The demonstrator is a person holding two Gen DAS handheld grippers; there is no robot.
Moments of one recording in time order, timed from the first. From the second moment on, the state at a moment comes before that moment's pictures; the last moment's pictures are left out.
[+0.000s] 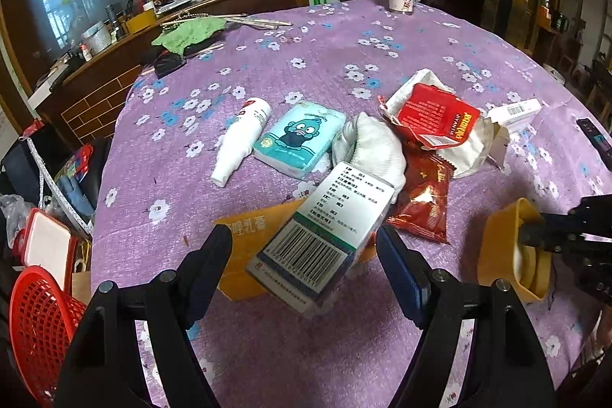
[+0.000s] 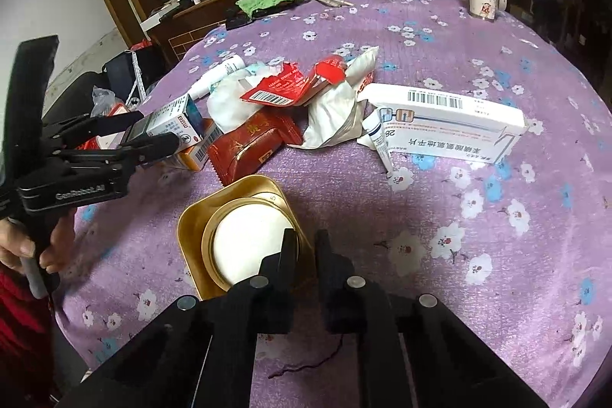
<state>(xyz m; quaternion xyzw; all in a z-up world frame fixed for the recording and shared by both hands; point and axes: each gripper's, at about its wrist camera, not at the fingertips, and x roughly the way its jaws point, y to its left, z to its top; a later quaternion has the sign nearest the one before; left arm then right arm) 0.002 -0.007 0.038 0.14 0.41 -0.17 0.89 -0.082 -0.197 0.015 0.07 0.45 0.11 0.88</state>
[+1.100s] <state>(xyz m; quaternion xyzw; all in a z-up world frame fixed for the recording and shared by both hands) -0.077 0.011 0.044 0.02 0.32 -0.09 0.94 -0.104 -0.181 0.042 0.05 0.37 0.09 0.92</state>
